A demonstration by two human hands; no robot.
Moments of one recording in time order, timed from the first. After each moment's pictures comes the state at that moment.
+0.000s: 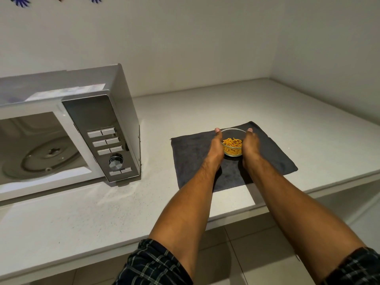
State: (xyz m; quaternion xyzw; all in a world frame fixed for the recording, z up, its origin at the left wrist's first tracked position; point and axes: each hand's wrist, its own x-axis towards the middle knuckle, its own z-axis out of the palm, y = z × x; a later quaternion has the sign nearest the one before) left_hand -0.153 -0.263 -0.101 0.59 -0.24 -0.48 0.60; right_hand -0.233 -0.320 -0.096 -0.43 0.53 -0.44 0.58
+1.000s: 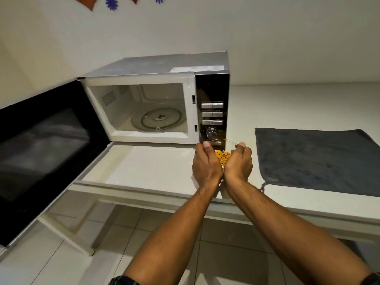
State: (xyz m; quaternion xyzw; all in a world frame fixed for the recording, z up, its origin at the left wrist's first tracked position) left_hand -0.060 0.007 -0.108 0.79 -0.12 0.04 0.60; right_hand -0.089 -0.042 -0.101 -0.58 0.48 -0.37 0.55
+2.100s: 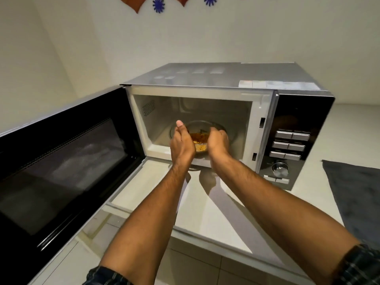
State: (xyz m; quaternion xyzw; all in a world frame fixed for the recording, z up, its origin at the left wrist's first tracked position) left_hand 0.188 0.095 -0.056 0.78 -0.03 0.05 0.63; right_hand 0.145 0.027 -0.040 -0.63 0.32 -0.21 0.67
